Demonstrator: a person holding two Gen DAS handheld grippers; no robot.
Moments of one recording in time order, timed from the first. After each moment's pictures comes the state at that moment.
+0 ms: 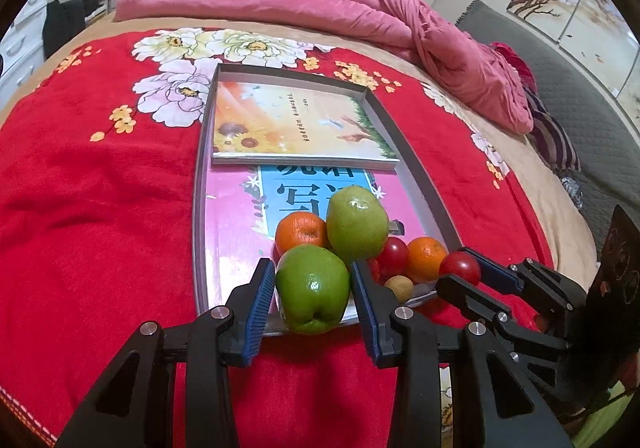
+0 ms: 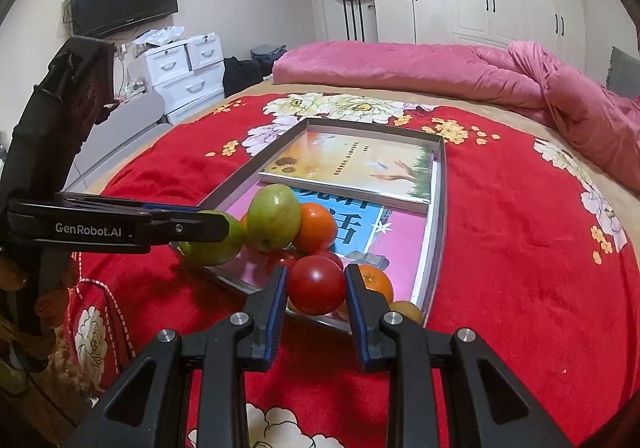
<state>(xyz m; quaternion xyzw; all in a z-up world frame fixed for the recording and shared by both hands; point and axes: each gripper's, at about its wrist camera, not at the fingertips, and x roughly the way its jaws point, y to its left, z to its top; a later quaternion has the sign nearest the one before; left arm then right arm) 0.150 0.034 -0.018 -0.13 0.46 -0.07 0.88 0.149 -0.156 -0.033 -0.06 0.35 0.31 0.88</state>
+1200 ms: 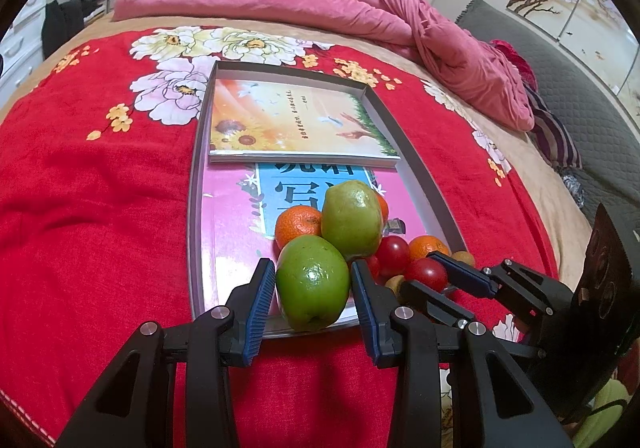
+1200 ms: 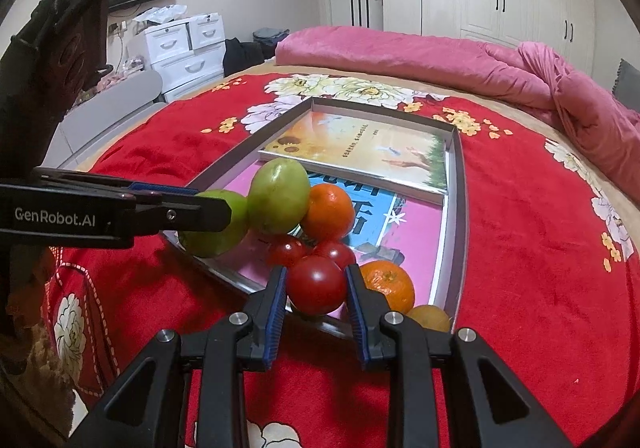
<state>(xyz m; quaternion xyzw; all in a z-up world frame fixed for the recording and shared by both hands) 0.155 0.031 -0.024 -0.13 0.46 -0.07 0.88 0.156 -0.136 -0.051 -0.09 0.36 0.30 0.88</state>
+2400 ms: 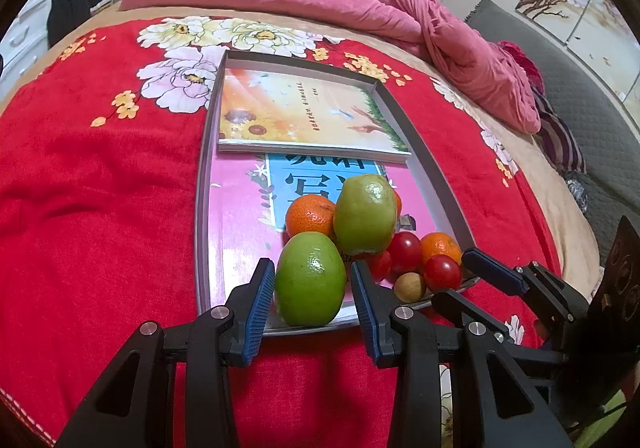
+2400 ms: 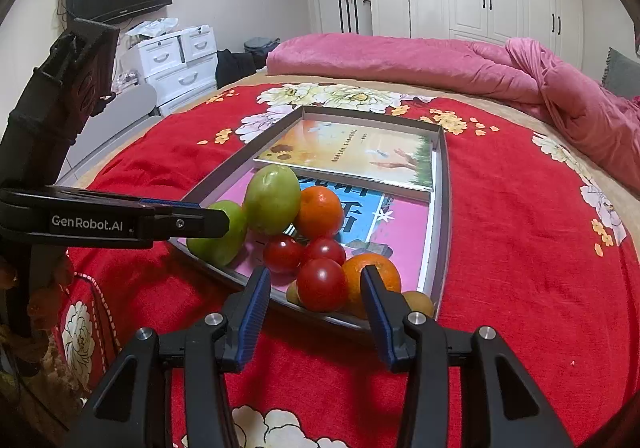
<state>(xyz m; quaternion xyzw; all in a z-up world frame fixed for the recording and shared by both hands) 0.158 0.037 -0.034 -0.13 0.47 -0.06 0.87 0.149 -0.149 -0.045 -0.07 0.36 0.29 0.88</state>
